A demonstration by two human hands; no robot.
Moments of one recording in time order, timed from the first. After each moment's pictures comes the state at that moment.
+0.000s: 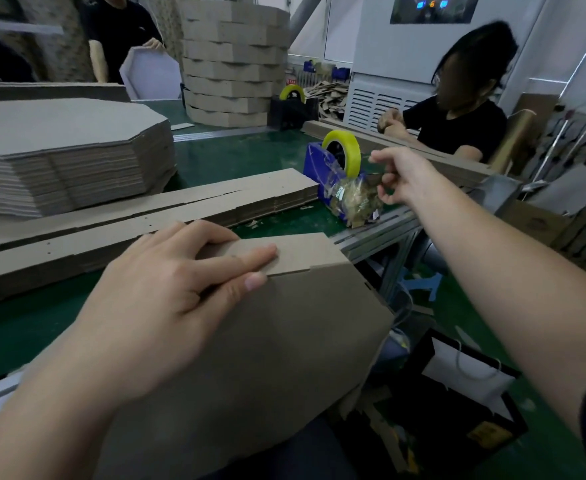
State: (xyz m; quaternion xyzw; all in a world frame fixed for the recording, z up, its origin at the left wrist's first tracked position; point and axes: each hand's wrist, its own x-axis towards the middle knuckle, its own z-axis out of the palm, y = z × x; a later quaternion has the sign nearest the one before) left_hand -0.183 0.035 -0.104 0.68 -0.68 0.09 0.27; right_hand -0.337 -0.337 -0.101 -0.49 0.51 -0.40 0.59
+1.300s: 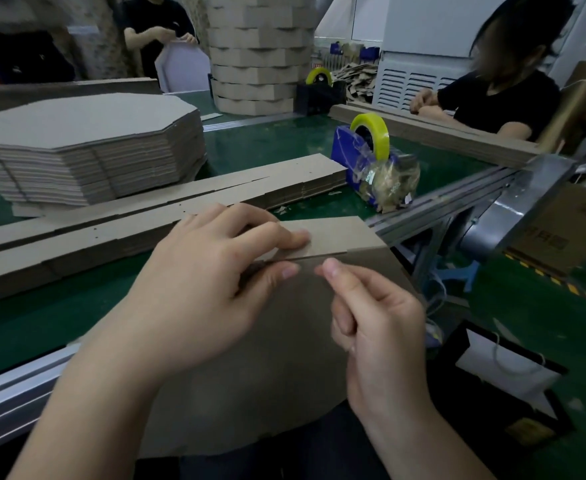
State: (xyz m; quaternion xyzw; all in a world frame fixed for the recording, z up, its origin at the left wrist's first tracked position) left_hand -0.191 0.036 -0.098 0.66 -0.70 0.10 0.26; right_hand -0.332 -0.025 -0.147 -0.44 0.29 -0.52 0.67
